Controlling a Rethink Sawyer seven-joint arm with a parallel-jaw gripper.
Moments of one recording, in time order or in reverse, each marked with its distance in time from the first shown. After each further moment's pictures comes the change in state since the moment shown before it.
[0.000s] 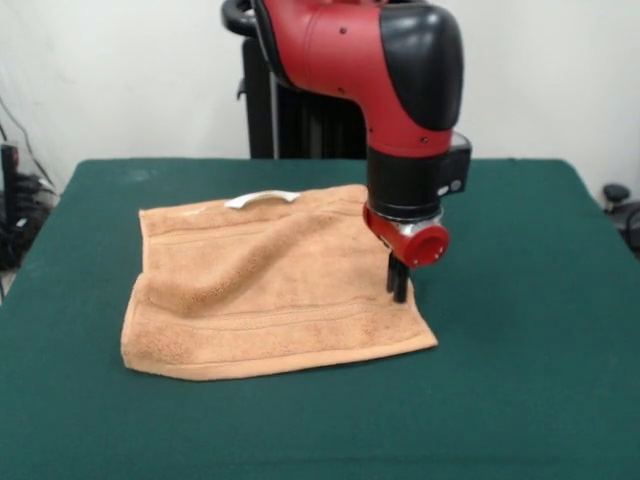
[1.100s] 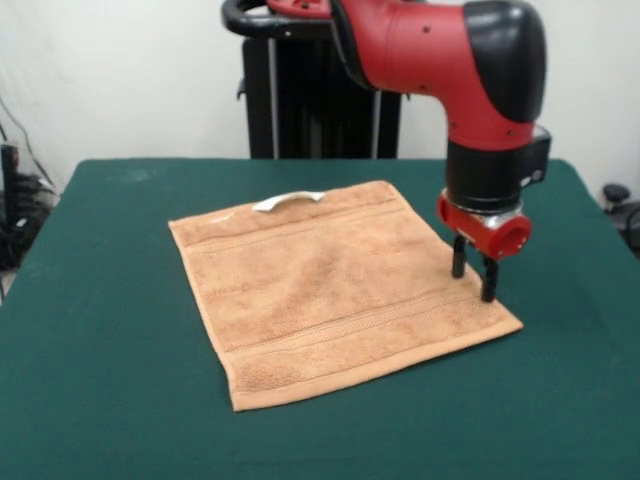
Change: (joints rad) arm 0.155 -0.010 0.008 0.023 0.110 -0.005 0.000
